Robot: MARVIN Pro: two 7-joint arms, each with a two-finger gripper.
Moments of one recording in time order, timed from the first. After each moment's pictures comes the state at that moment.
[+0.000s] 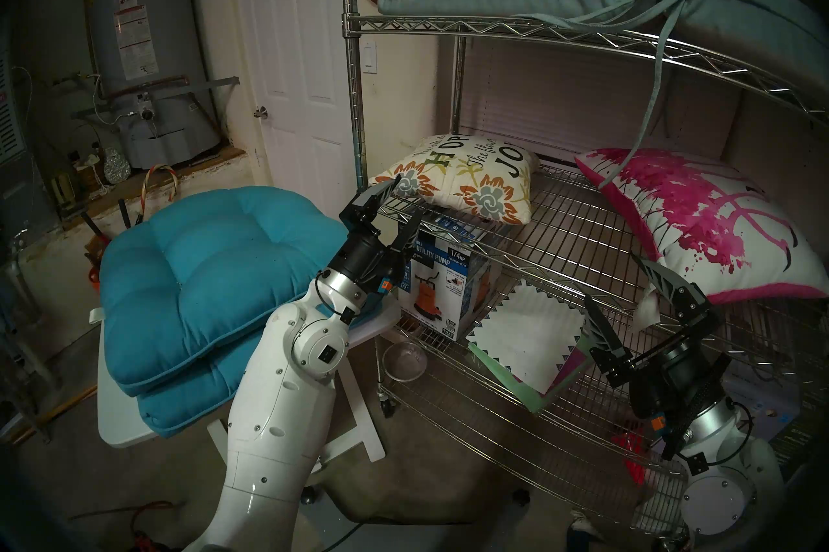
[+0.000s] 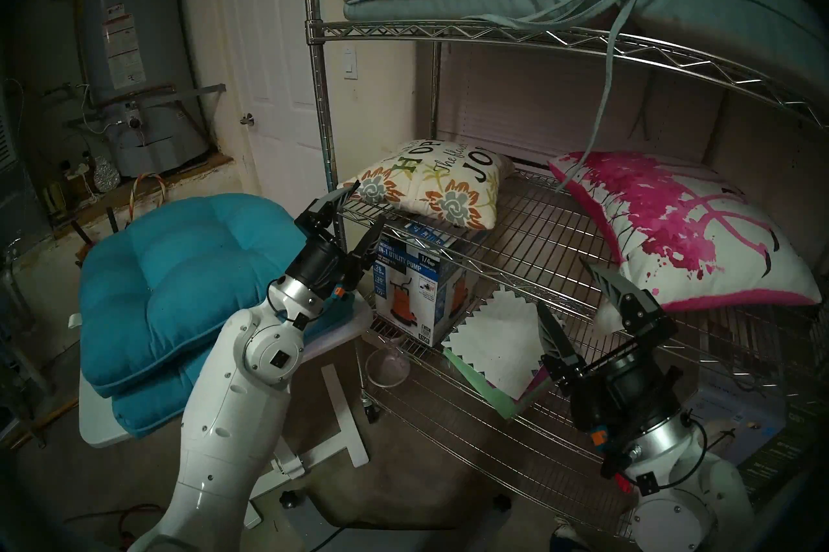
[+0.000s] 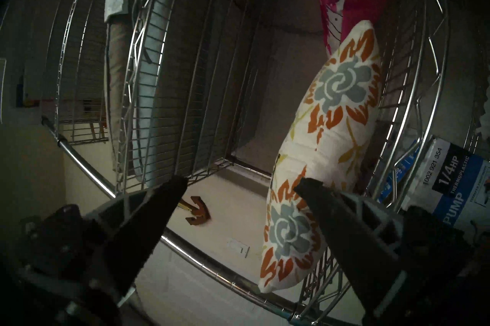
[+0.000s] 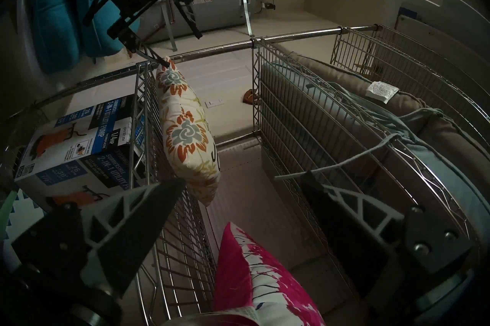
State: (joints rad) left arm 1.52 -1.59 -1.51 -1.71 1.17 -0.58 0.09; right arm -2.47 -1.24 1.91 -2.42 -0.88 -0.37 -0.21
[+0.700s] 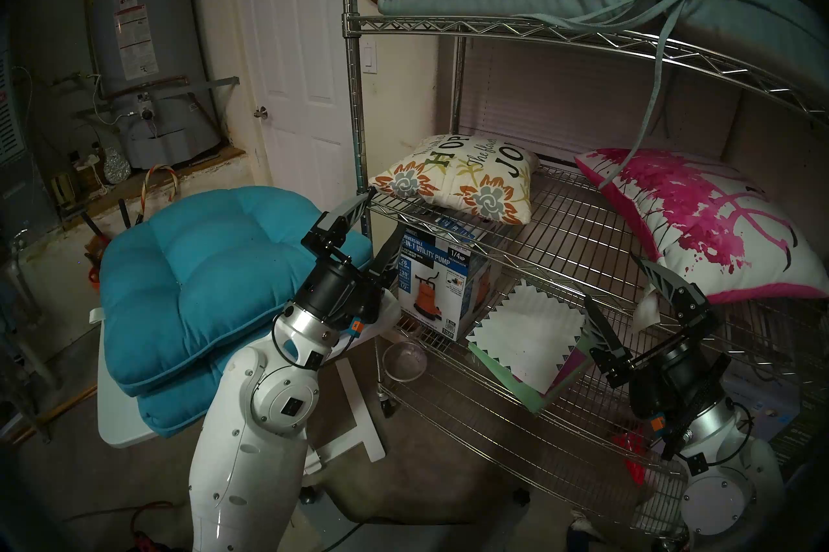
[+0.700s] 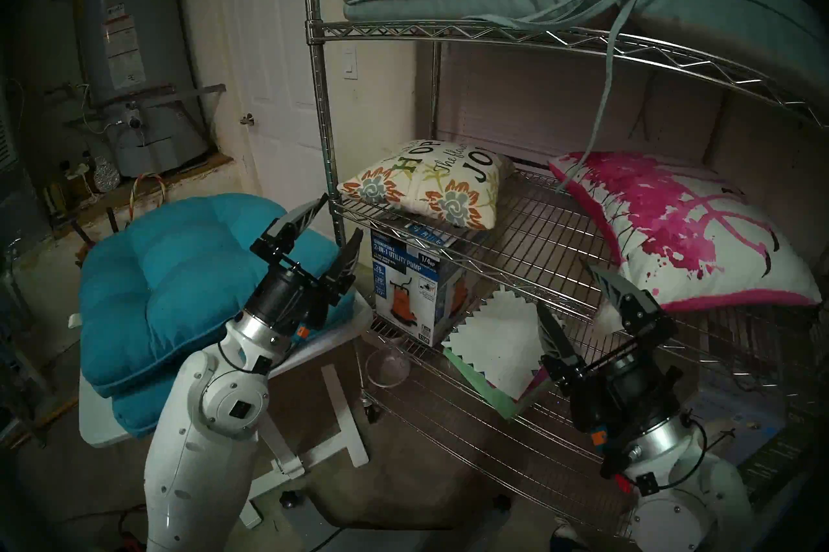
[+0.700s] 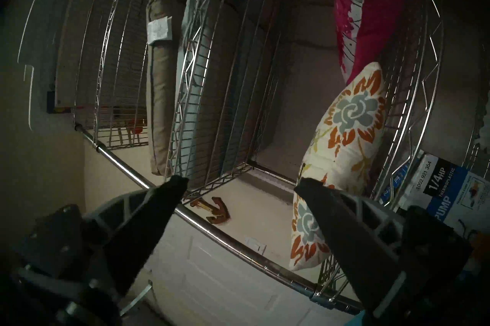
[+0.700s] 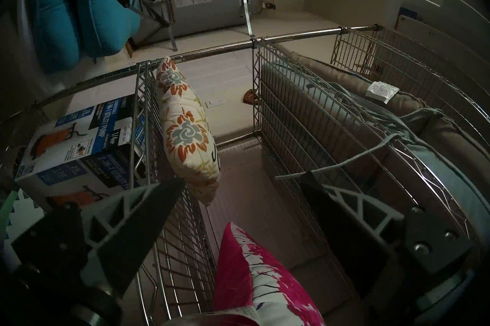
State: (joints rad) left arm 1.78 -1.56 -1.55 -1.98 1.13 -0.62 0.11; right arm -2.46 -1.25 1.91 -2.42 -0.88 -0.38 -0.21
